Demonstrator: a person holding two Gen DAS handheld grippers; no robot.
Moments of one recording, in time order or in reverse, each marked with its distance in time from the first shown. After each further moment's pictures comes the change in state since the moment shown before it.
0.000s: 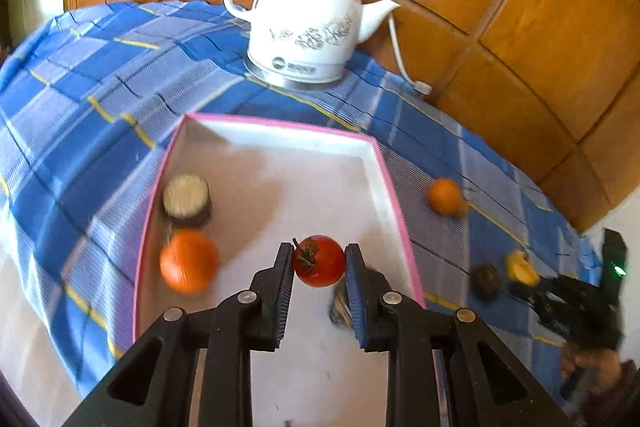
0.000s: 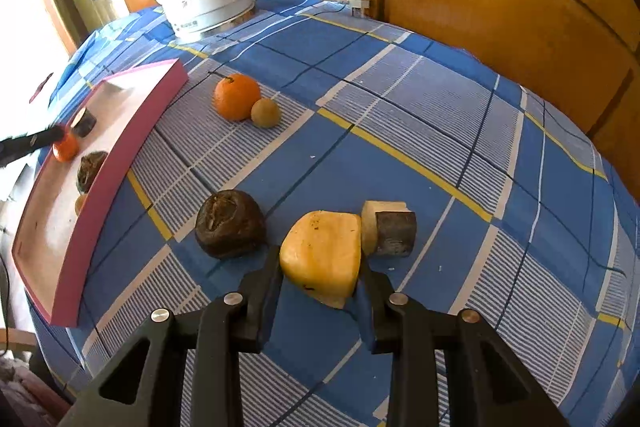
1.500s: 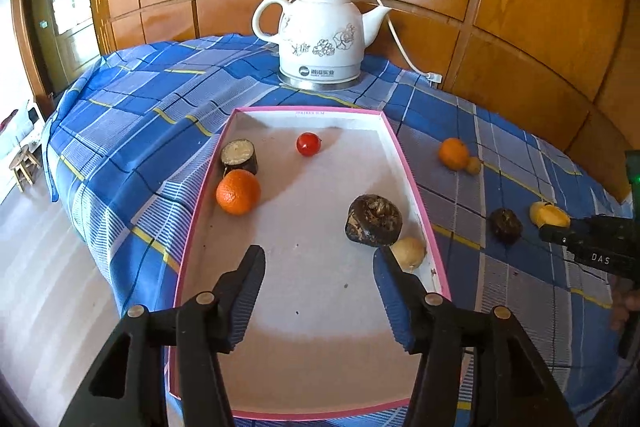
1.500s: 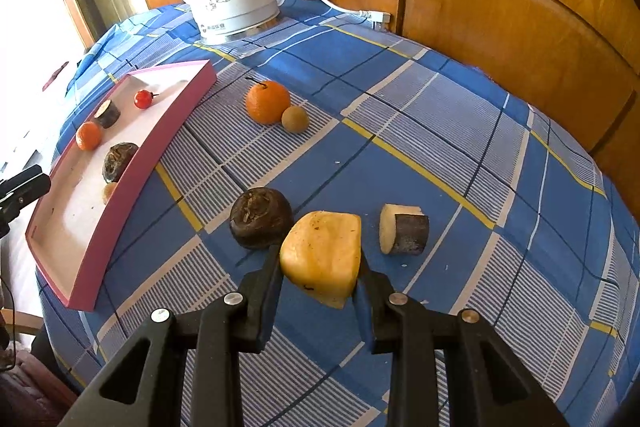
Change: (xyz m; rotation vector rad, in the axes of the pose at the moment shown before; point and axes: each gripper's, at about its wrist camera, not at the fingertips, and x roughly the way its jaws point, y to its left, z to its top) left arm -0.059 -0.028 -0.079 0.085 -0.105 0.211; right arm -0.019 0.011 -0.002 -0.051 -0.022 0.030
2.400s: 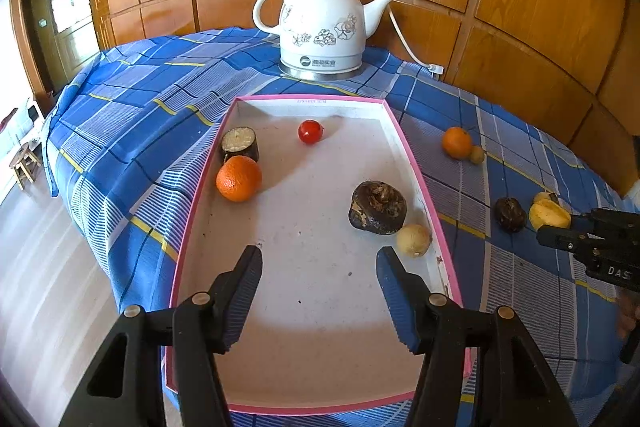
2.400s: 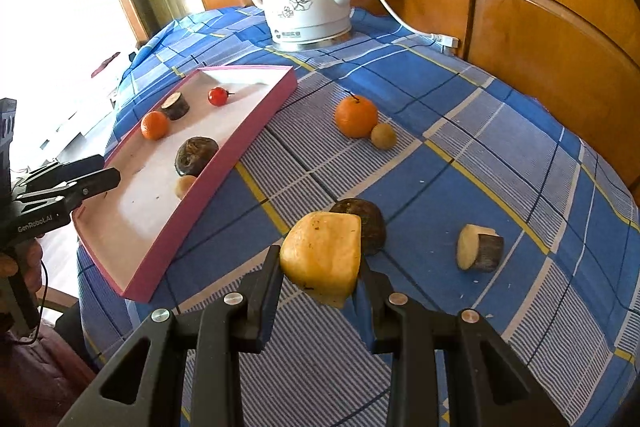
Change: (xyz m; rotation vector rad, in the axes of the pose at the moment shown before) left arm 0.003 0.000 -0.008 0.007 0.016 0.004; right arm -0.010 0.039 -0.002 -0.102 -0.051 0.162
